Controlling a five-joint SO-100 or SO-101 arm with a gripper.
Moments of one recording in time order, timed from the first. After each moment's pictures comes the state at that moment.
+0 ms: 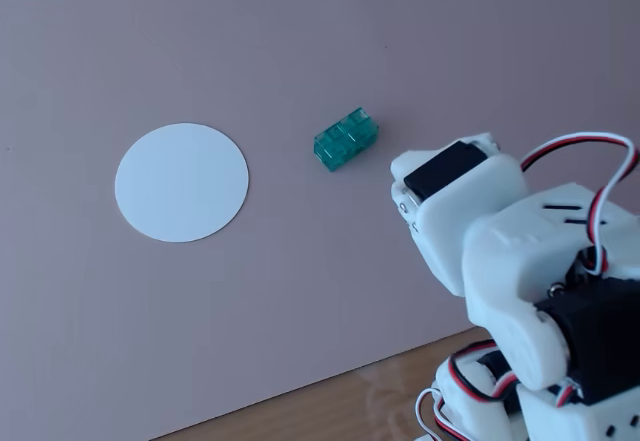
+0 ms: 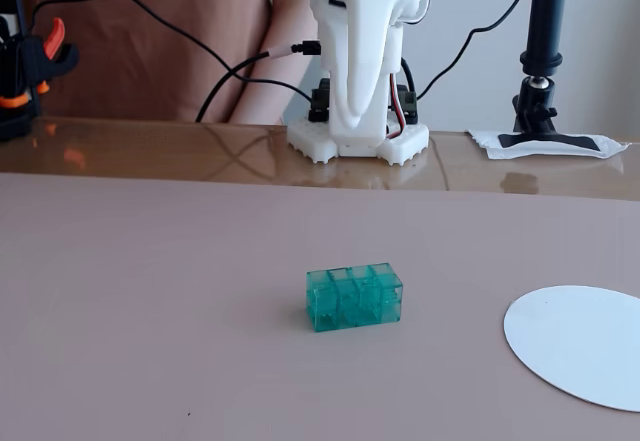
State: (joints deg) arm -3.8 191.9 166.3 73.4 -9.9
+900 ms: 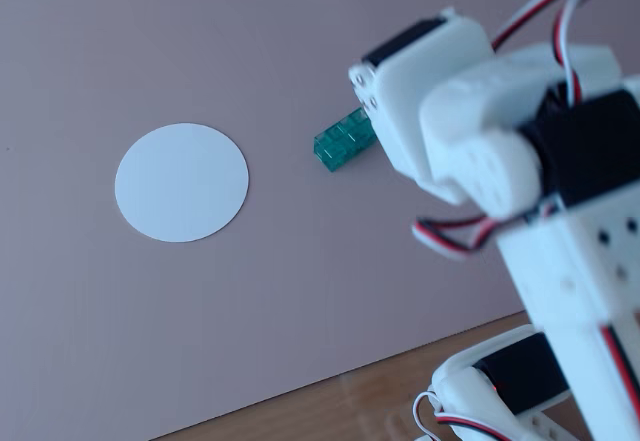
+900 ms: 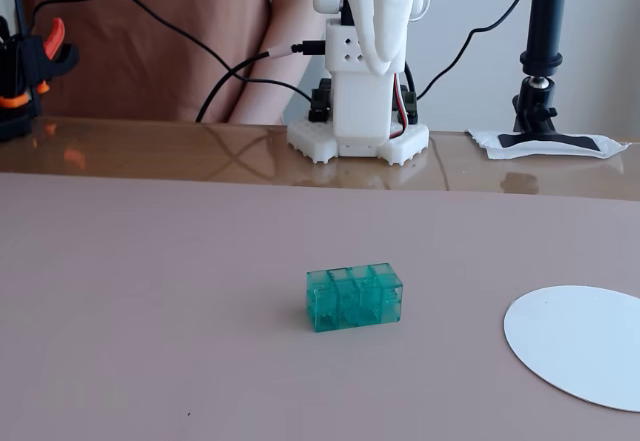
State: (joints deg) arm -7.4 146.8 135.1 65.6 -5.3
